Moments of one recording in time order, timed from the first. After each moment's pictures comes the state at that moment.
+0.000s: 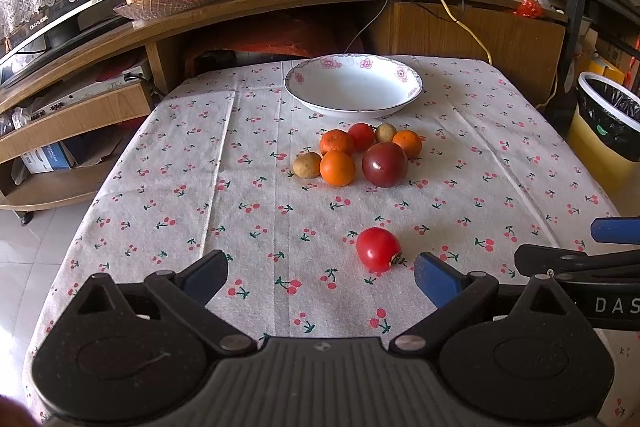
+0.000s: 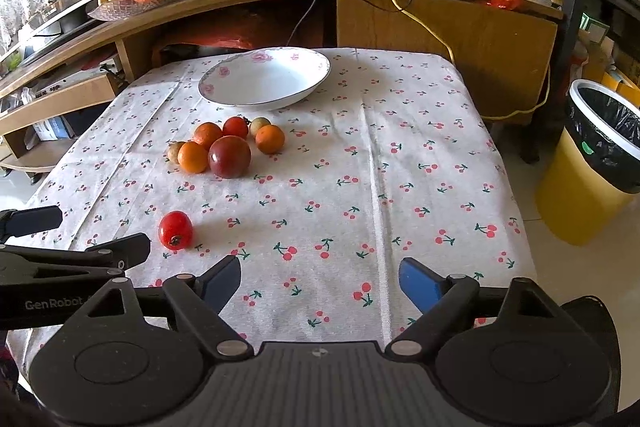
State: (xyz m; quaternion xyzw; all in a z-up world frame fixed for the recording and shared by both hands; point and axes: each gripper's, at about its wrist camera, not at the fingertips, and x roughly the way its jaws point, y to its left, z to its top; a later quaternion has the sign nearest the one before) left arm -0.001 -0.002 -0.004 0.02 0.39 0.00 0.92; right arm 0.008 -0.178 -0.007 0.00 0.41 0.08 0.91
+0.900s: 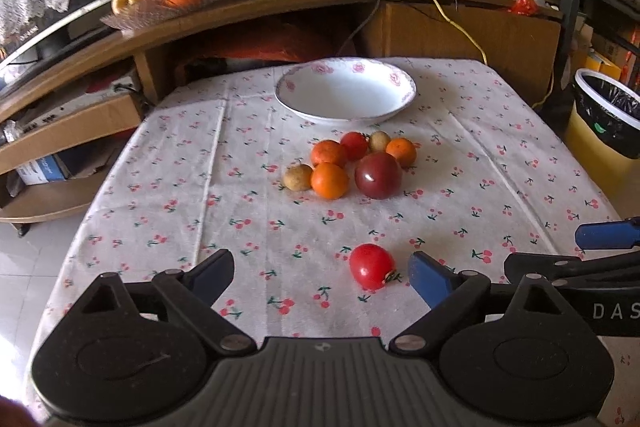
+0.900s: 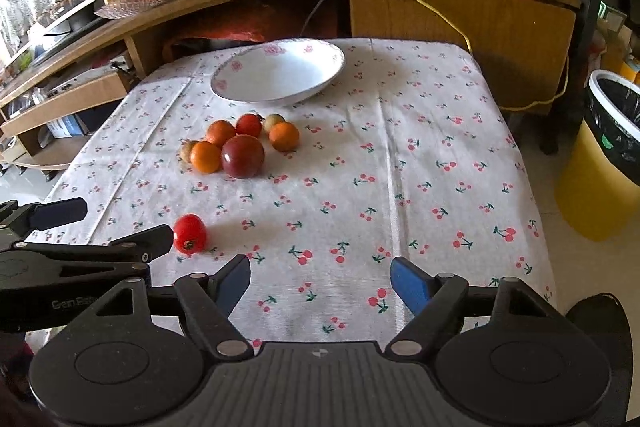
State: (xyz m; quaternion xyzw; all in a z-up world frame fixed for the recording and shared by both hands) left arm 0.016 -0.009 -0.005 0.03 0.39 -0.01 0.92; right arm 0.022 -0.179 -0.006 0.01 0.43 0.10 0.90
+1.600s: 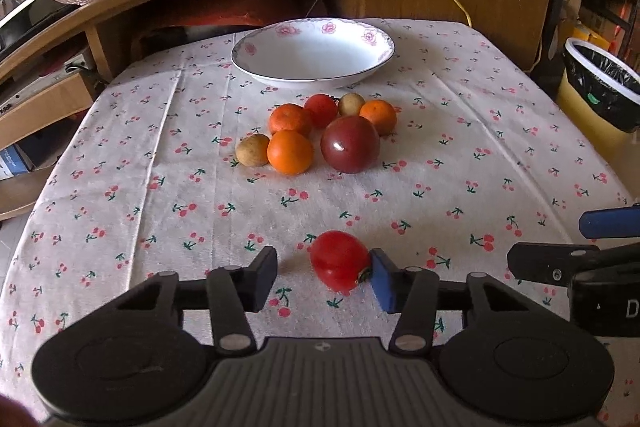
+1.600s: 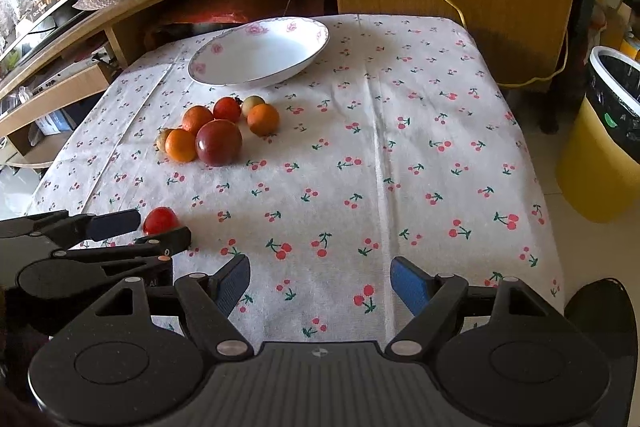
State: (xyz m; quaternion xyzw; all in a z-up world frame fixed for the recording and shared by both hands) left arm 0.044 -0.022 -0.040 0.03 0.43 -0.05 0.90; right arm 0.037 -0.189 -0.020 0.02 0.46 0.09 0.88
